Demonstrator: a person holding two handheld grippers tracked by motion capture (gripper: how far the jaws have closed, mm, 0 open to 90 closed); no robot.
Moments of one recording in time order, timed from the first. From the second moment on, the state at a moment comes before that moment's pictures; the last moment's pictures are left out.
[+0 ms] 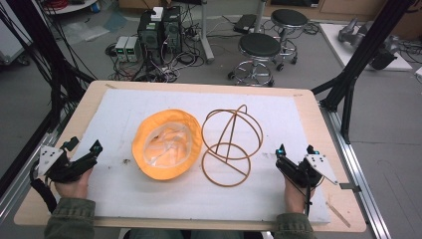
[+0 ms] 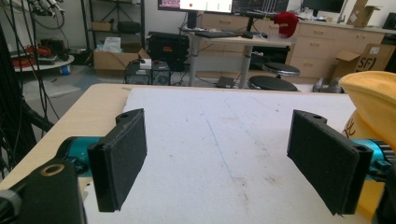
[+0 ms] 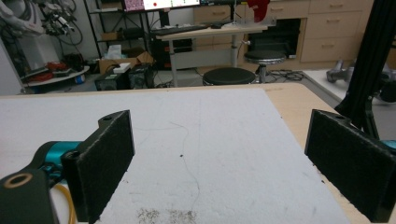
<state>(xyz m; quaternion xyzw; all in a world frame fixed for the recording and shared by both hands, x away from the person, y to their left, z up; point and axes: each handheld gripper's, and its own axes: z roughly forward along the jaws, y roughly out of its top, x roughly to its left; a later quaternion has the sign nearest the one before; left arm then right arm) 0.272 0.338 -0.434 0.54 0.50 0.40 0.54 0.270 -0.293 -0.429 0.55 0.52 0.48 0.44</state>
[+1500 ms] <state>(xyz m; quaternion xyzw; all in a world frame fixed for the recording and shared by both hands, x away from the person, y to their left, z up) 0.285 0.309 -0.387 0.58 0.47 0.37 0.55 0.273 -0.292 -0.432 0.57 0.53 0.49 0.40</state>
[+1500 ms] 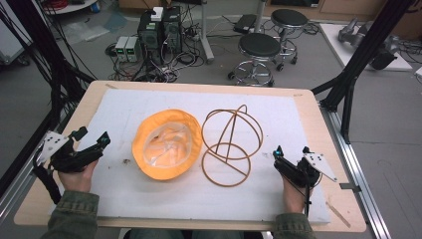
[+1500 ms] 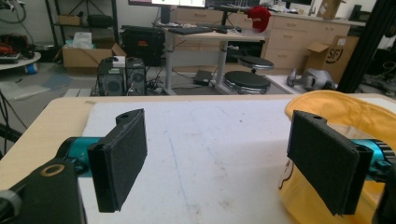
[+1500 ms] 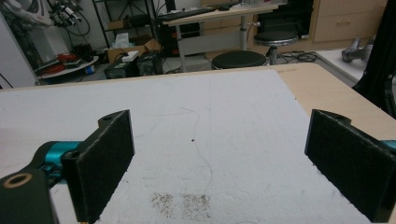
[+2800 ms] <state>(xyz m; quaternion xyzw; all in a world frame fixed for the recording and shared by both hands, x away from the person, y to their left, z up) 0.357 0.262 -0.380 0.67 0.46 0.27 0.51 0.276 -0.293 -0.433 0.57 0.54 0.48 0.40</state>
